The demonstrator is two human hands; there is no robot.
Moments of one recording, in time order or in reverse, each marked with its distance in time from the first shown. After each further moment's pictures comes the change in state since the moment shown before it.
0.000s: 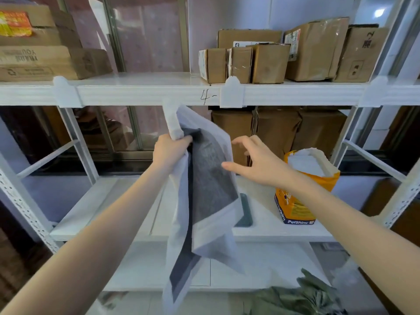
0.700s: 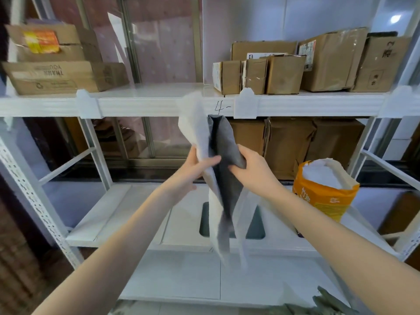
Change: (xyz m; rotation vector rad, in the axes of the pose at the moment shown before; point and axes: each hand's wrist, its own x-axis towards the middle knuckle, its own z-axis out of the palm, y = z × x) left_hand -0.025 -0.012 -0.011 -0.267 -0.586 -0.036; right_hand 0.030 -0.027 0.031 0.309 0.193 -0.036
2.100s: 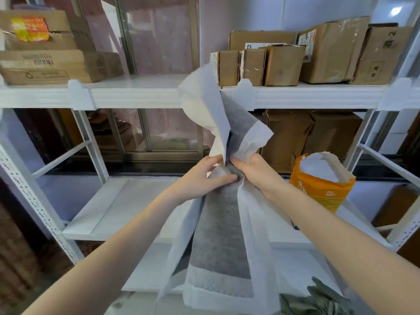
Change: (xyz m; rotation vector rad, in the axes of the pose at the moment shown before) left_hand -0.002 -0.016 0.017 0.528 -0.100 0.221; right_hand -0.005 0.017 0.001 0.451 -0.070 0.298
